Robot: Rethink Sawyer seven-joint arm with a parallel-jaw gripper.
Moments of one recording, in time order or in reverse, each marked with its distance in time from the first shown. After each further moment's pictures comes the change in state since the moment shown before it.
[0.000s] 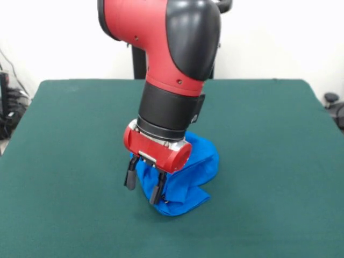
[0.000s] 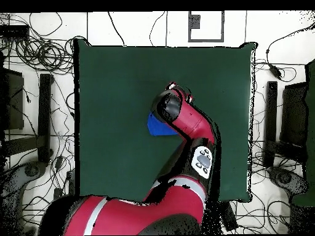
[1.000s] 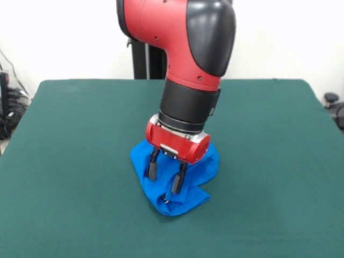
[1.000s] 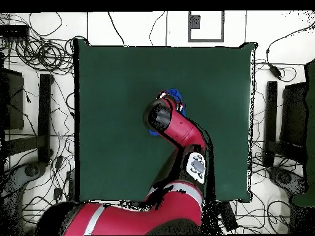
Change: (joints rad) arm 0.006 -0.054 0.069 0.115 -0.039 -0.064 0.000
